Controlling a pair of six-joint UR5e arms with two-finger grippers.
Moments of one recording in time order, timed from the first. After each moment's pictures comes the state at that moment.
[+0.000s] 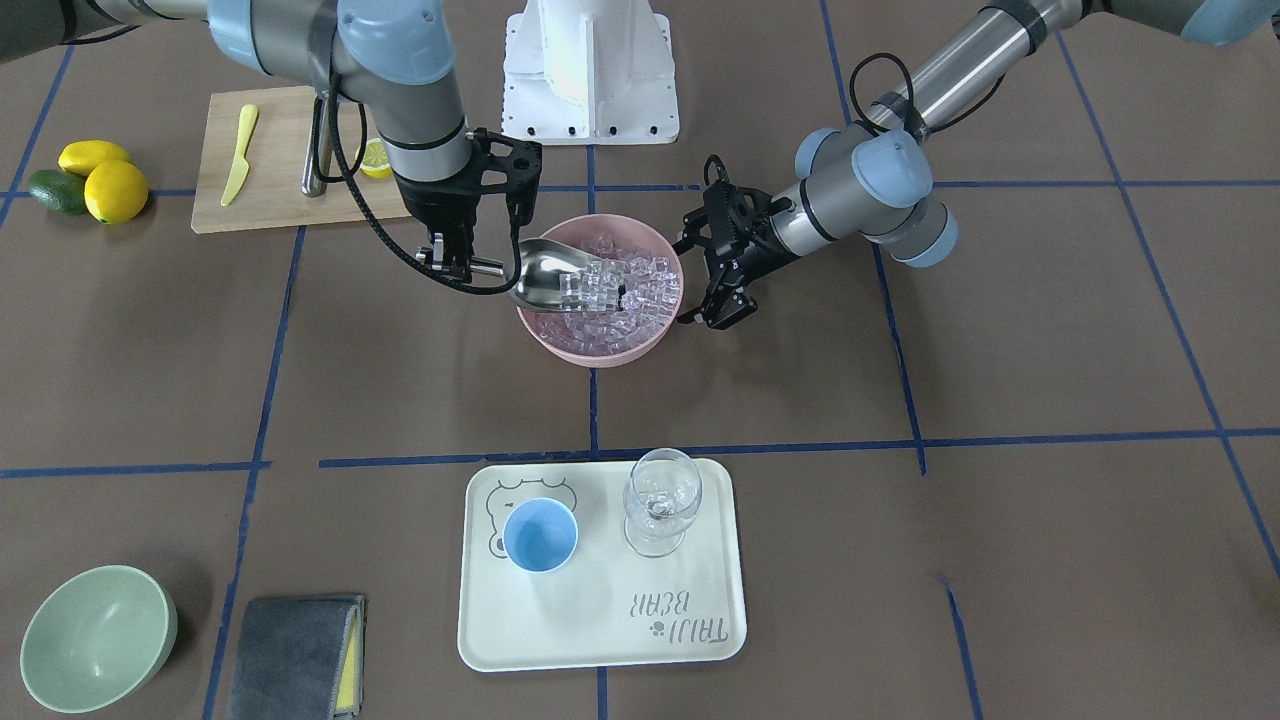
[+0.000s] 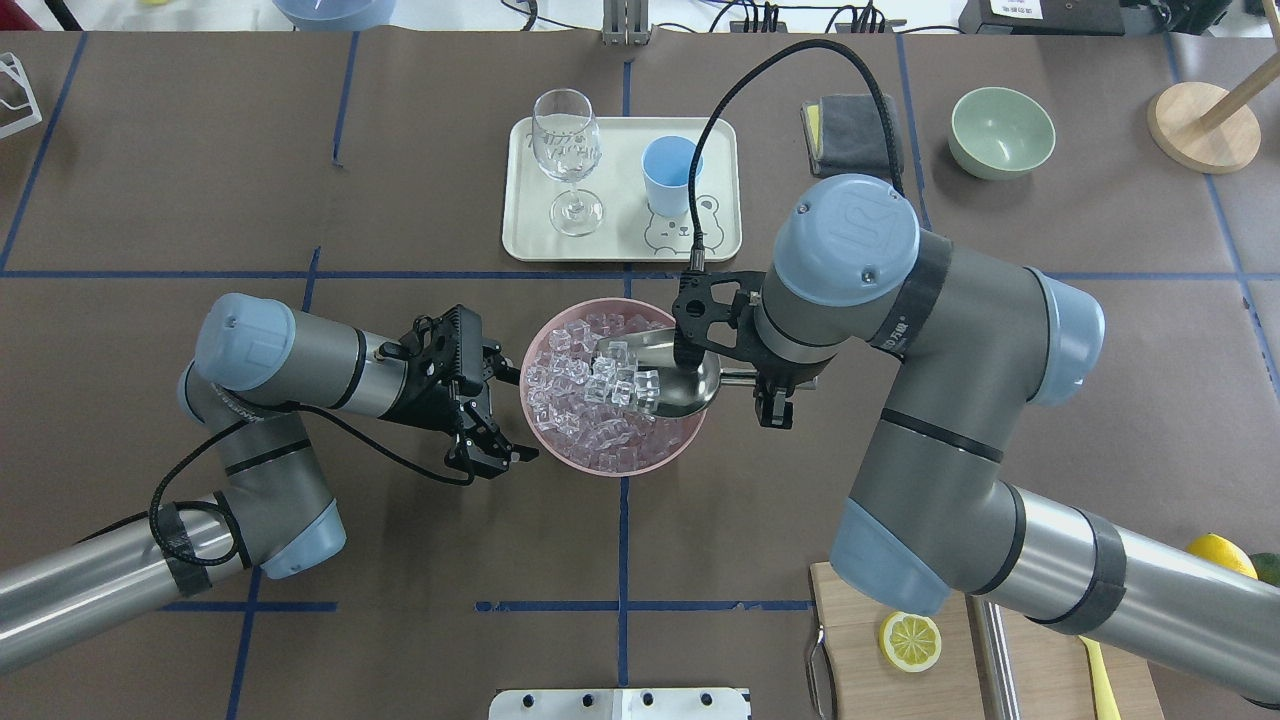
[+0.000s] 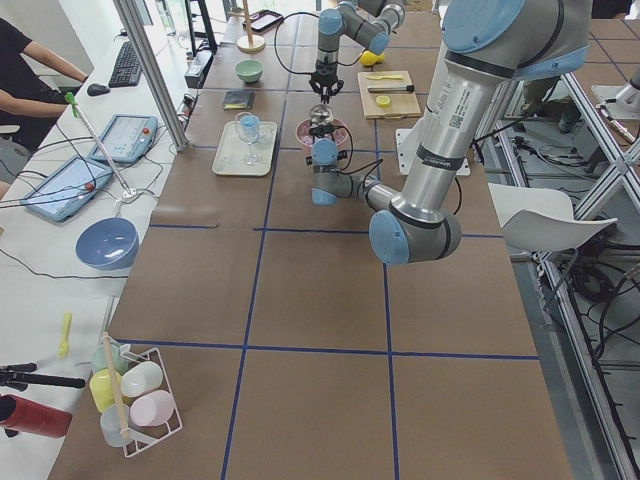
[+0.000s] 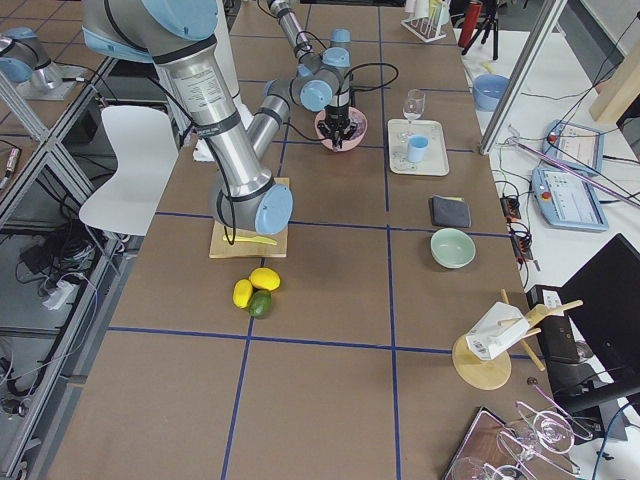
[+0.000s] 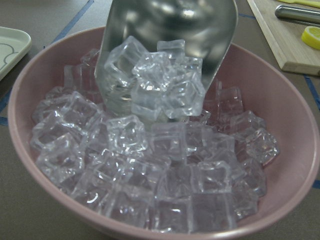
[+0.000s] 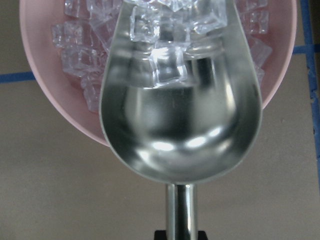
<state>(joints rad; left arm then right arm) -0.55 -2.04 -1.36 -2.85 -2.10 -0.16 0.56 -1.03 1.88 -1.69 1.91 -0.27</state>
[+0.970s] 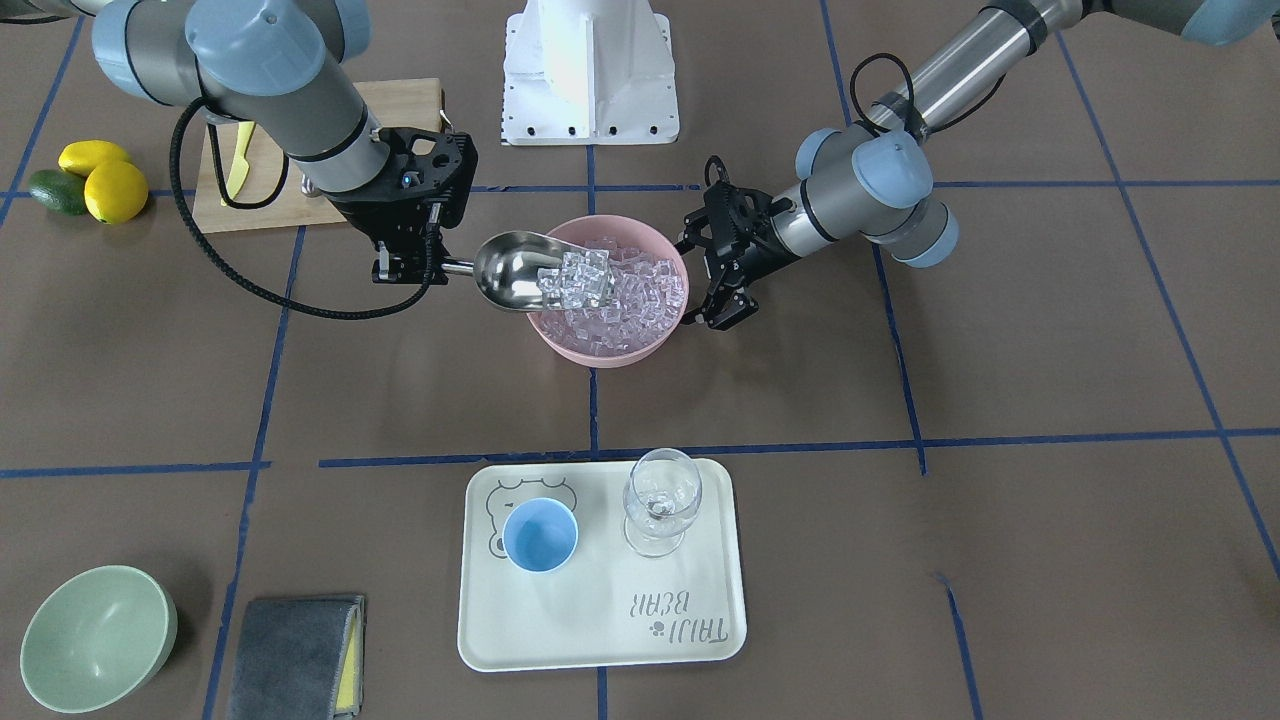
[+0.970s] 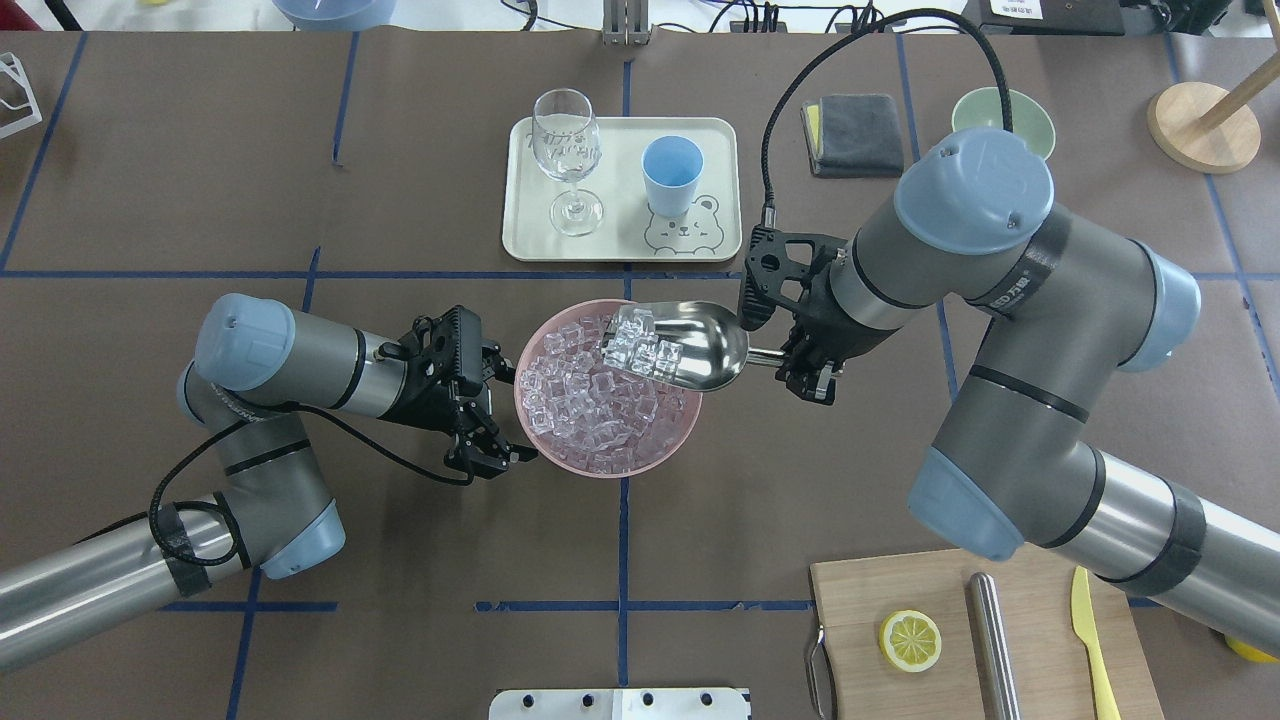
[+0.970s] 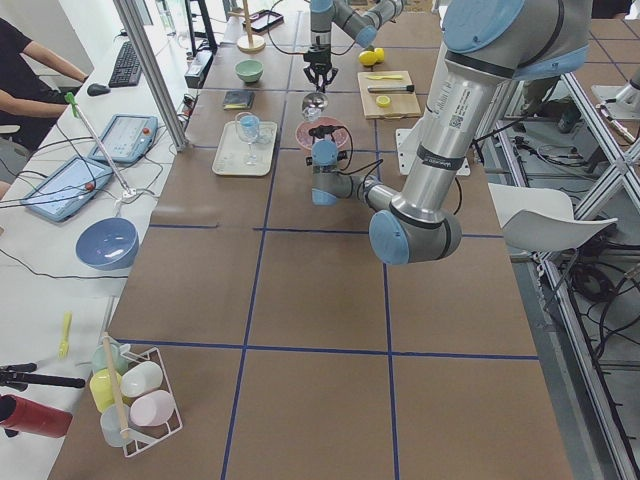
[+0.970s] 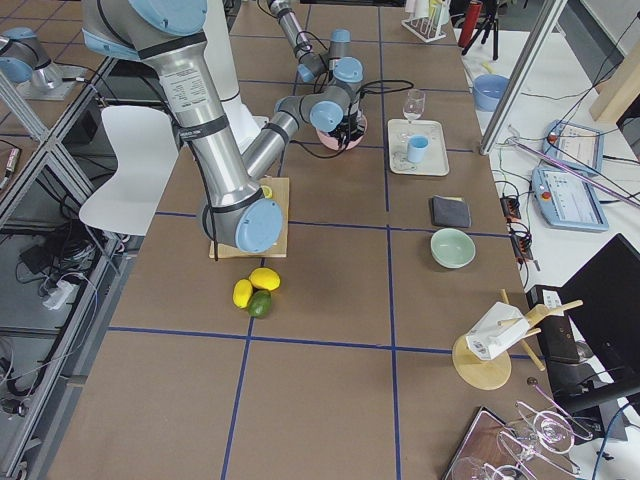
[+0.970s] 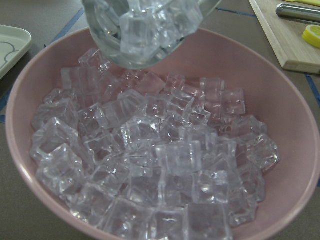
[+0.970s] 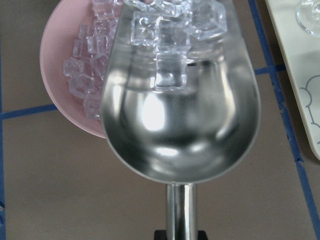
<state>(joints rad) -0.55 -2.04 -1.36 -2.85 -2.10 -0.16 0.69 -1.12 1.90 -1.46 2.13 -0.22</state>
